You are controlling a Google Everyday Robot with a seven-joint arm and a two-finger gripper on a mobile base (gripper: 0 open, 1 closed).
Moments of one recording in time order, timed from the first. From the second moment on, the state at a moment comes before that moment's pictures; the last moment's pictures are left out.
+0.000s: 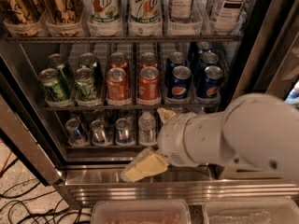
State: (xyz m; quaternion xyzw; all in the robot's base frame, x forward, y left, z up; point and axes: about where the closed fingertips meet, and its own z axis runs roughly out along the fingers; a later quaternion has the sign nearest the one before) arm 0.417 0.003 0.847 -0.49 0.75 0.16 0.40
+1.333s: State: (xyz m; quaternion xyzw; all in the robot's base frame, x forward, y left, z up) arm 0.459 0.038 0.775 -0.44 0.72 0.18 0.50
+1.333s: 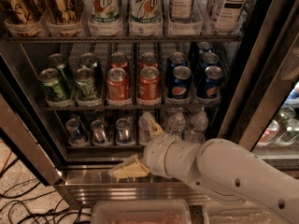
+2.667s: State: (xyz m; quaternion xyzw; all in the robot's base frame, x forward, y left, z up) arm 0.537 0.155 0.700 -0.38 0.67 0.21 0.60
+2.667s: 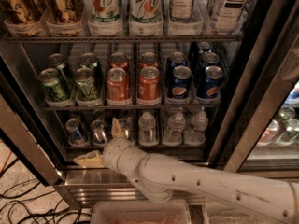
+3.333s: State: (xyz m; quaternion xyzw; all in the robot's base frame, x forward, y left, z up) arm 0.566 0.142 0.667 -0.30 0.71 0.23 0.60
